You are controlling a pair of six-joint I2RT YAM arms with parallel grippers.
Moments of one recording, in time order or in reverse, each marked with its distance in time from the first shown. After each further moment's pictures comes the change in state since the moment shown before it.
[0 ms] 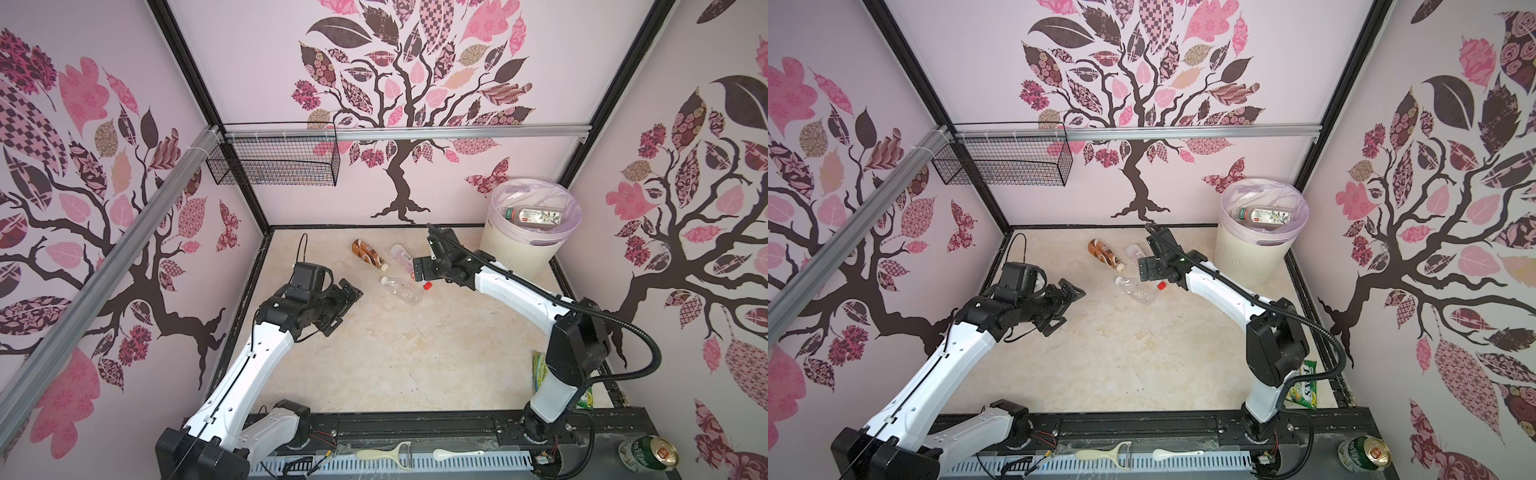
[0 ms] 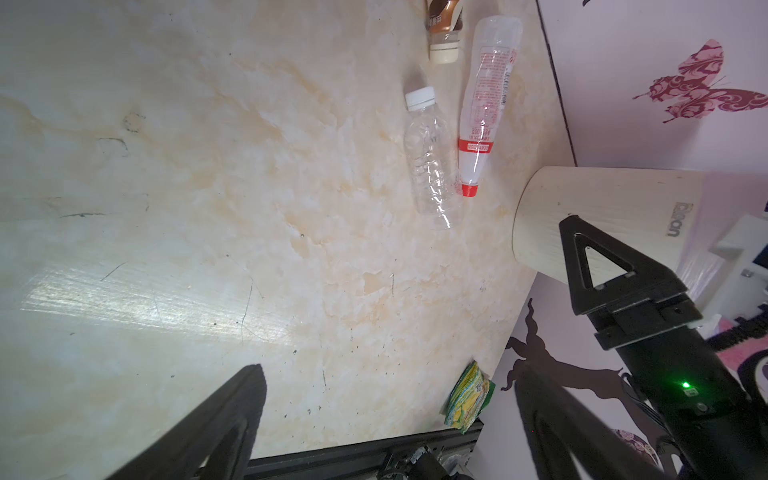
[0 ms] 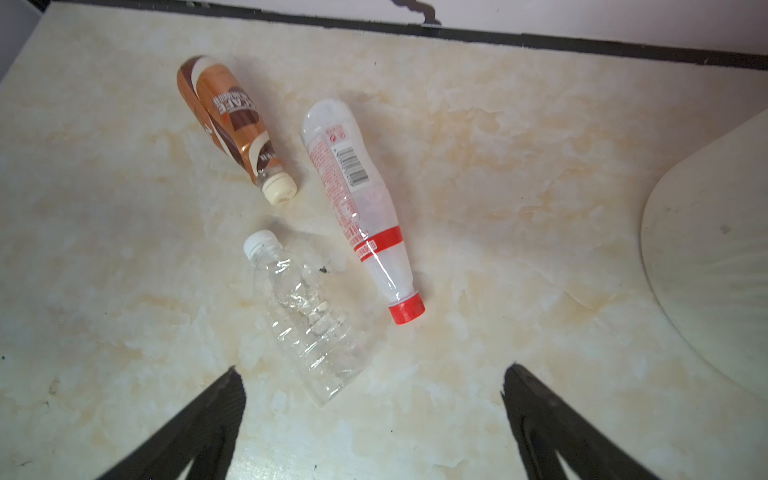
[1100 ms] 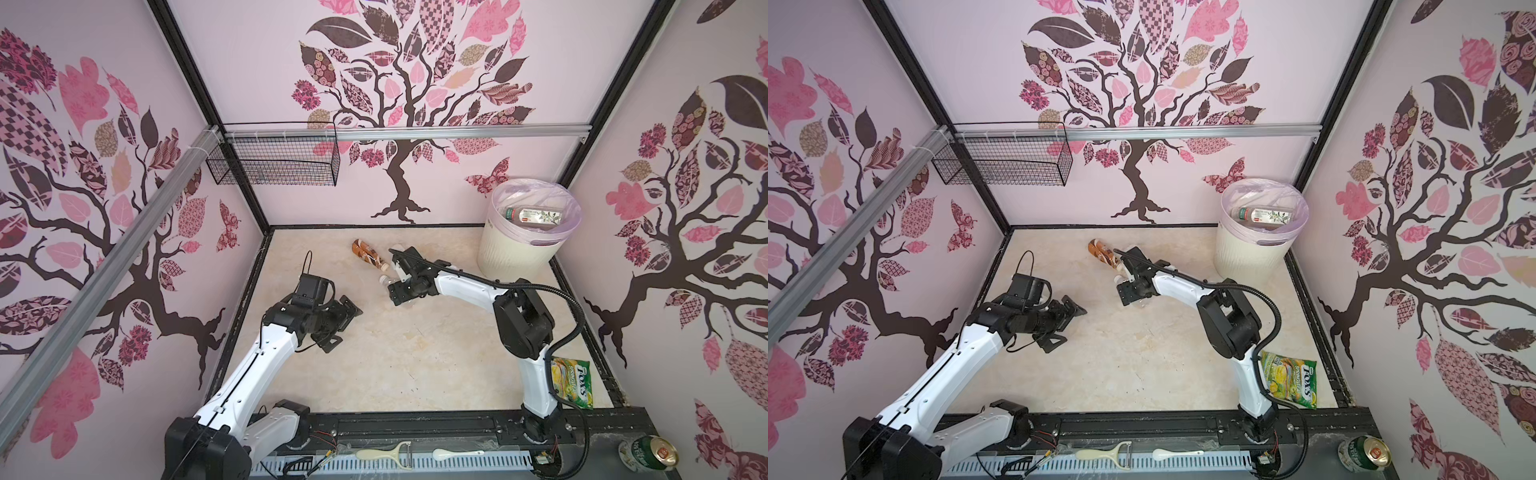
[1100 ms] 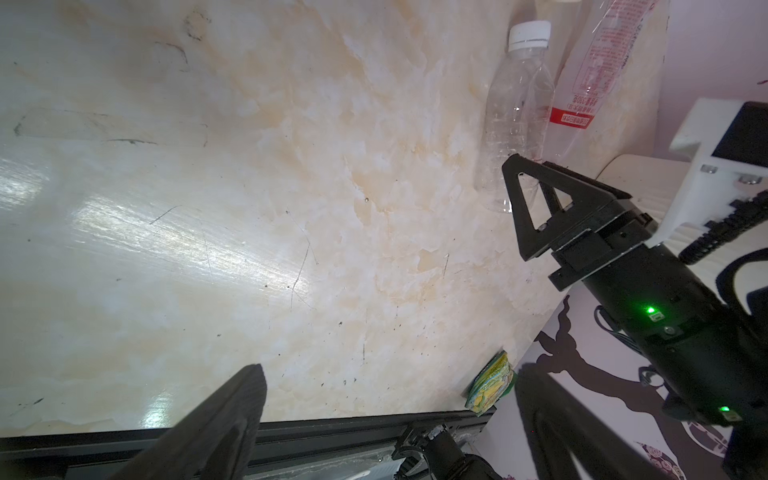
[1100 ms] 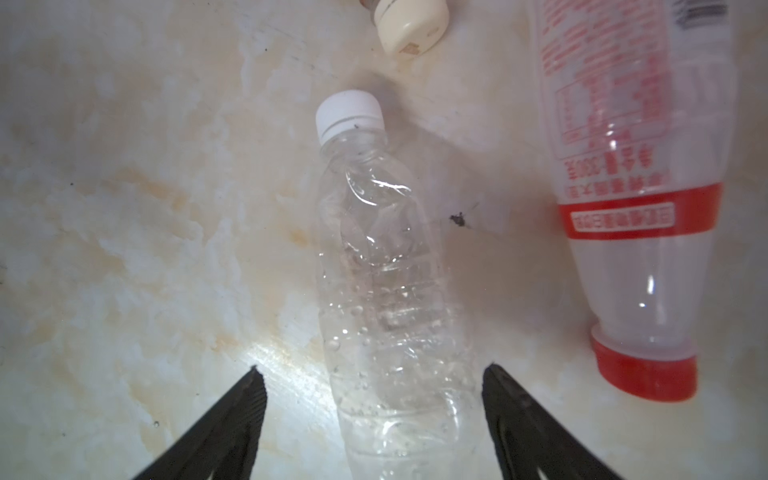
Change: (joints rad) left arm 0.019 0.014 -0.117 -0.024 0.057 -0.021; right arm 0.094 0.335 0.144 -0.008 -0.179 -0.095
